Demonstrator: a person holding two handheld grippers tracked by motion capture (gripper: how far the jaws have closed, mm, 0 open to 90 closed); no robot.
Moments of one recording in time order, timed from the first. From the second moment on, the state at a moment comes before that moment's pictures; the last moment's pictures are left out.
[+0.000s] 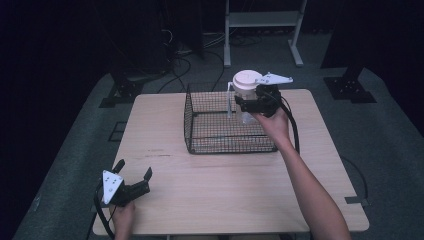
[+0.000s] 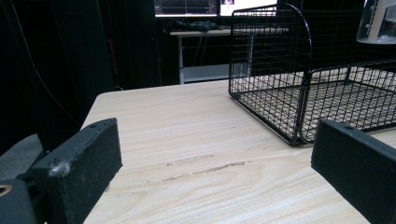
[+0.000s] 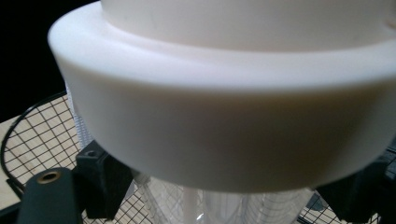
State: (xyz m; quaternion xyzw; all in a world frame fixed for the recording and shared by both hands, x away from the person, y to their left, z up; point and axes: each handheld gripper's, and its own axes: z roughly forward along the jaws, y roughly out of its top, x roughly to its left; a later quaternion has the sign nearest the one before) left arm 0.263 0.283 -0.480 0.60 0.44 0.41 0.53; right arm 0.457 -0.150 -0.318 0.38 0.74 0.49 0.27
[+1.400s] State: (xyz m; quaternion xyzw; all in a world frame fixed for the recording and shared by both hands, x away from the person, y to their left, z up) left arm 0.263 0.283 -0.480 0.60 0.44 0.41 0.54; right arm 0.508 -0.138 -0.372 0.37 0.78 0.47 0.19
